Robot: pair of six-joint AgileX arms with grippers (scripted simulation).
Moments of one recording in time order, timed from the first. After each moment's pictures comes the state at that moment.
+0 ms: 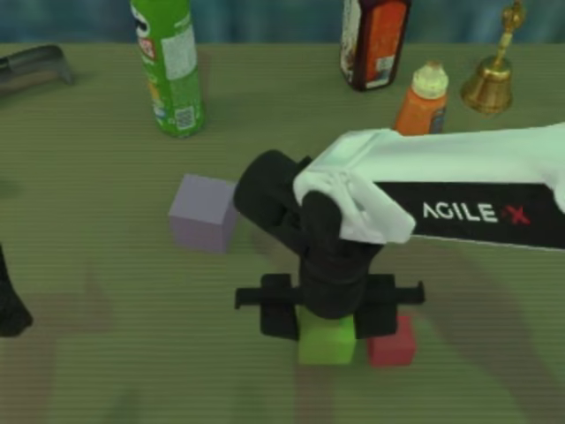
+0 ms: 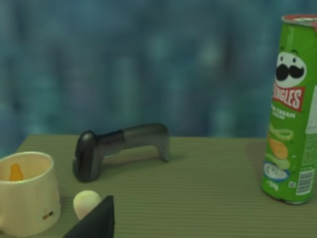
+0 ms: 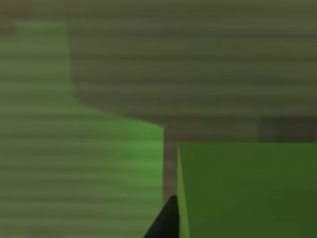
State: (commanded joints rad) left arm 0.02 0.00 0.00 0.00 0.00 0.00; right arm 0.85 2.09 1.41 -0.88 0.02 0.85
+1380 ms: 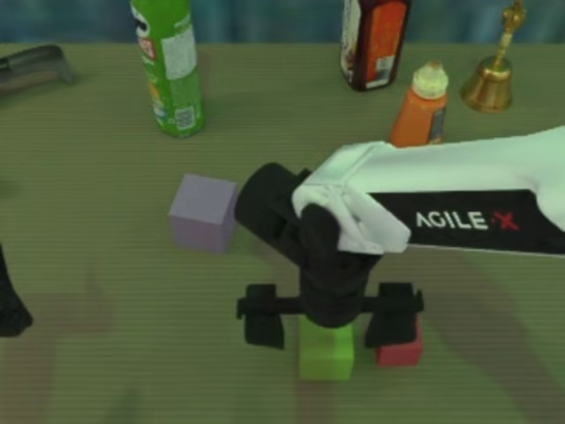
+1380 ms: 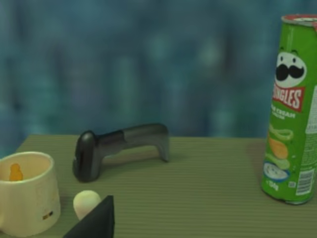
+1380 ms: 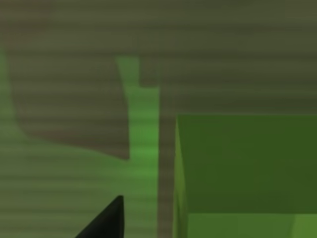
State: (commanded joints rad) left arm 0.02 0.00 0.00 0.00 0.00 0.00; right arm 0.85 2.10 1.39 -0.85 0.02 0.85
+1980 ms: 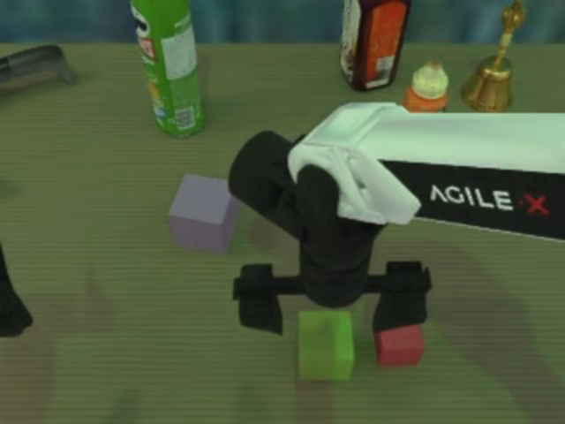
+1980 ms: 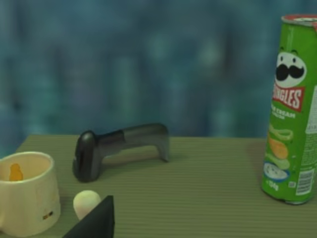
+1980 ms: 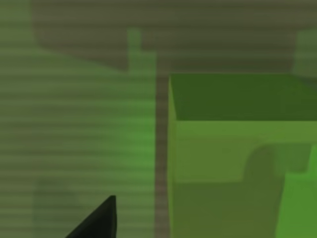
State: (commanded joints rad) left arm 0.02 0.00 0.00 0.00 0.00 0.00; right arm 0.86 2.05 1.49 -1.01 0.02 0.85
